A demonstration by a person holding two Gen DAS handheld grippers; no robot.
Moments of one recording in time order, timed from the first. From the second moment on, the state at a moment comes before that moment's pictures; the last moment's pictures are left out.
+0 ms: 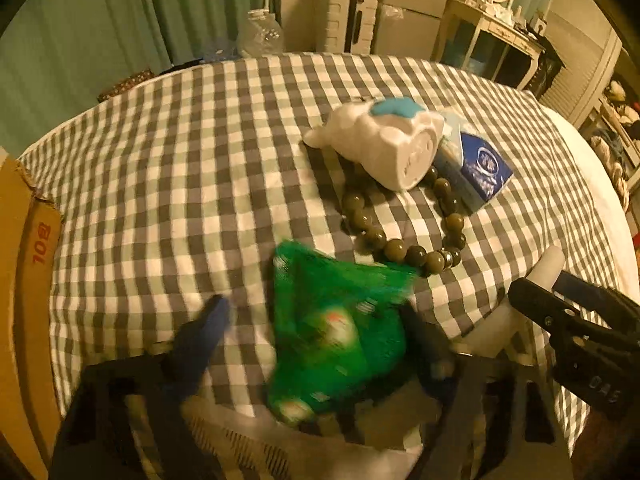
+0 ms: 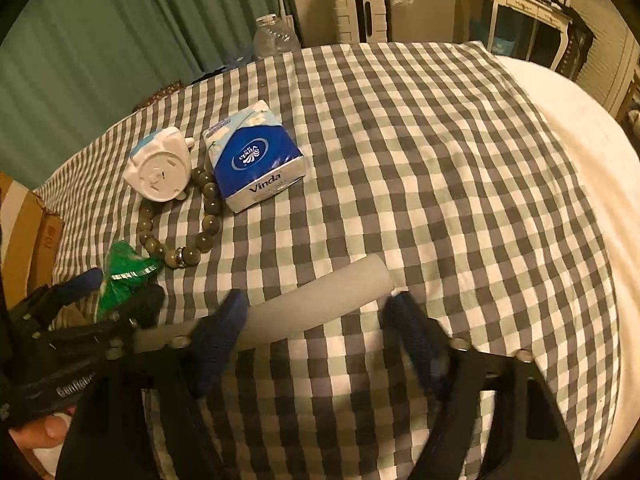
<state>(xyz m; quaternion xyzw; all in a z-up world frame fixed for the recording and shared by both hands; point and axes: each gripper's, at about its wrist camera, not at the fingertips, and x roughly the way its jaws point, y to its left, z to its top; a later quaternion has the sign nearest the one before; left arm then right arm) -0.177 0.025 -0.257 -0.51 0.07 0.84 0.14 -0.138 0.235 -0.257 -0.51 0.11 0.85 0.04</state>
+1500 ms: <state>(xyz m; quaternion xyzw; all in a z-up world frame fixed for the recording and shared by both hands) -0.024 0.011 -0.029 -0.33 0.05 0.93 0.16 0.000 0.222 -0.054 -0.34 0.07 0.94 0.03</state>
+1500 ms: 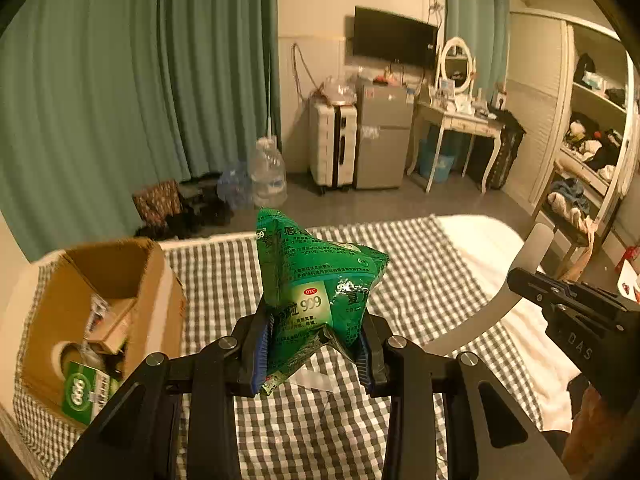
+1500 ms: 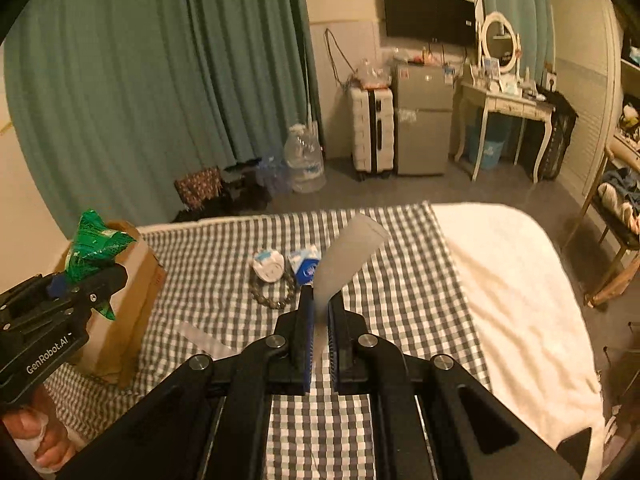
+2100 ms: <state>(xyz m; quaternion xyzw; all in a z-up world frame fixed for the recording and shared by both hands) 0.036 -0.023 0.039 -0.24 0.05 0.96 0.14 0.059 0.180 0.036 -0.26 0.08 0.96 0.01</state>
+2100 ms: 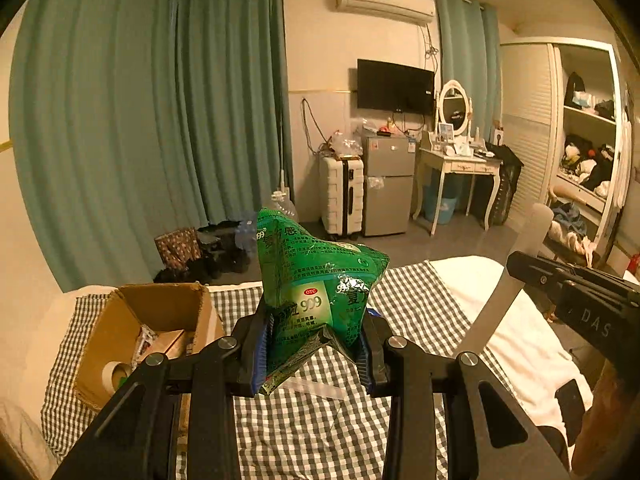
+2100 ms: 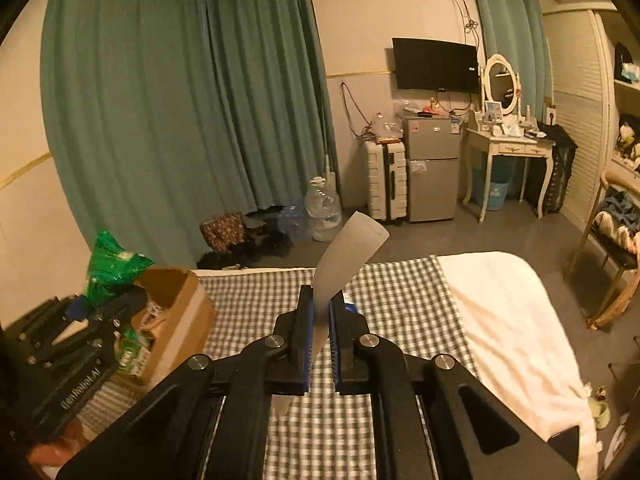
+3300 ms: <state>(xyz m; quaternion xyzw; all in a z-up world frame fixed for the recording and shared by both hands) -0.022 -0.180 0.018 -0.27 0.02 0.96 0.05 -0.003 0.031 0.062 -0.25 0.03 0.96 -0.08</state>
